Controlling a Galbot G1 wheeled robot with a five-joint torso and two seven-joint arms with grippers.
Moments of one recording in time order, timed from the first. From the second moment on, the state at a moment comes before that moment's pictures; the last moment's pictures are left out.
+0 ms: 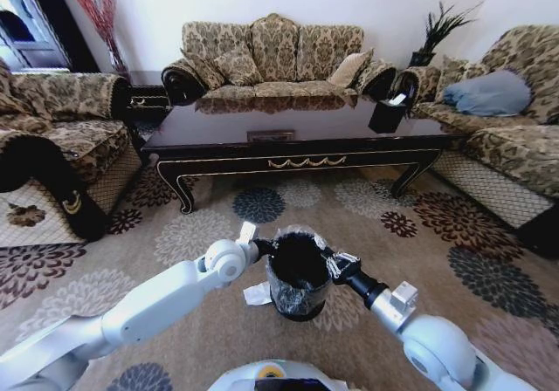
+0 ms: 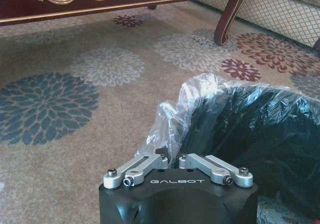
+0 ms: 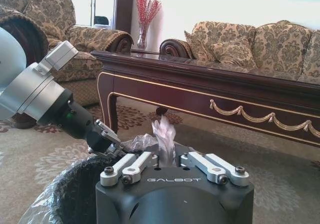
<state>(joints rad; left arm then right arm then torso) 0.48 -0.91 0.45 -1.97 -1.24 0.66 -0.53 -1.70 0.74 0.54 2.35 0.50 -0.11 -0.03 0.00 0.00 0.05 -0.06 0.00</state>
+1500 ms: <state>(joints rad) 0.85 -0.75 -0.07 -1.99 -1.17 0.67 -0.41 -1.69 0.80 0.56 2.27 0.53 -0.07 -0.01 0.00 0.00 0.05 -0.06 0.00</state>
